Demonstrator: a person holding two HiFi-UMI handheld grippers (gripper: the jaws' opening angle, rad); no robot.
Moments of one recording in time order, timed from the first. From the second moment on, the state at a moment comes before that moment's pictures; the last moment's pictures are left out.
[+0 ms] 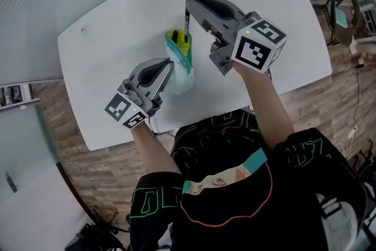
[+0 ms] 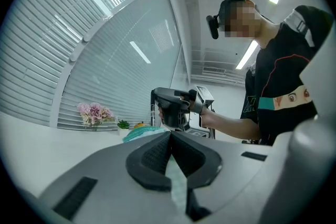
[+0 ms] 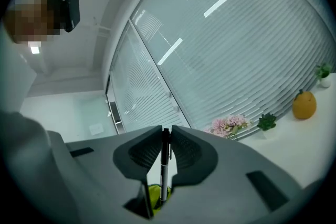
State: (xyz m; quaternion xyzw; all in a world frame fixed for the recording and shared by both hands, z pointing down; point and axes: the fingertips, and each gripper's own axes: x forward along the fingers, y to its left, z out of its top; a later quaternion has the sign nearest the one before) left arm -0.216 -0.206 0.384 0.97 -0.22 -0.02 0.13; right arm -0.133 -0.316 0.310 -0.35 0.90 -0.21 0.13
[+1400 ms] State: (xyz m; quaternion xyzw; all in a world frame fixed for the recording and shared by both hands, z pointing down) left arm -0.221 -0.233 0.348 0.94 -0.30 -0.11 0.09; right arm -0.157 -0.292 0.349 -0.32 0.93 -0.17 -0.03
